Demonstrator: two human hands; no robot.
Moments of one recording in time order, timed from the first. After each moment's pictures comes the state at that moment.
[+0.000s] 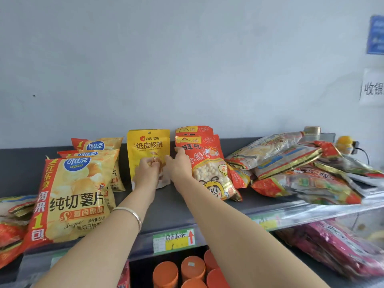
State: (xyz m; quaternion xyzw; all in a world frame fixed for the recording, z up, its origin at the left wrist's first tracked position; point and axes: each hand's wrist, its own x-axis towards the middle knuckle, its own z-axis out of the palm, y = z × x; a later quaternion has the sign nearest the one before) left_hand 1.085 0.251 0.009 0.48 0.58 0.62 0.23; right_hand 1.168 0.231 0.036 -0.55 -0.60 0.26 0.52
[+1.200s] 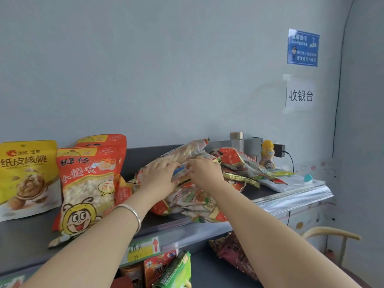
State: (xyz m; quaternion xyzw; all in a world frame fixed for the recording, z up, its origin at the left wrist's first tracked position) left_hand 1.399 0.281 0.015 0.81 0.50 0.26 -0.17; right_hand 1.551 0.252 0.030 -0.63 -0.72 -0.13 0.27
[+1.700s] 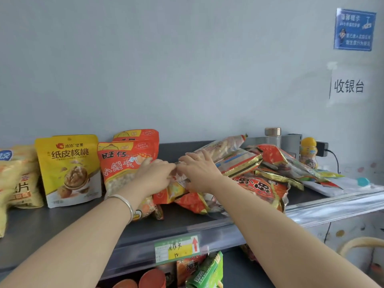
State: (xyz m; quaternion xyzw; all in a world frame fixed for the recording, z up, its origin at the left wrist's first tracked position) left_hand 1.302 0.288 0.032 0.81 0.52 0.14 -0.21; right_hand 1.465 0.286 0.029 -0.48 -0.83 -0.27 0.09
